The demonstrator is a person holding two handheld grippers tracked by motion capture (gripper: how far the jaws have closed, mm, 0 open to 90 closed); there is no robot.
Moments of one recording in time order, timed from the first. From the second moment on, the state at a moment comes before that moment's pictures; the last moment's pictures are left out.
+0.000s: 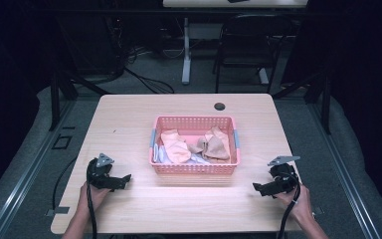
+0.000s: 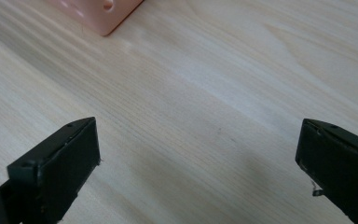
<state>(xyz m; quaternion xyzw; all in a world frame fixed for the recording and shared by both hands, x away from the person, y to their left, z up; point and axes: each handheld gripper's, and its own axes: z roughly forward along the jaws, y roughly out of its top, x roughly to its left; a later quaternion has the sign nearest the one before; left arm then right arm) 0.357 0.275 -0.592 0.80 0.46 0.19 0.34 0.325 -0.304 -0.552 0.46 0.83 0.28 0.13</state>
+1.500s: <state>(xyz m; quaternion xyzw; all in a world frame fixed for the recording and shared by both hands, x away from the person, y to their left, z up) 0.357 0.274 -0.593 0.80 0.46 0.19 0.34 0.394 -0.206 -0.427 0.36 0.90 0.25 0.07</state>
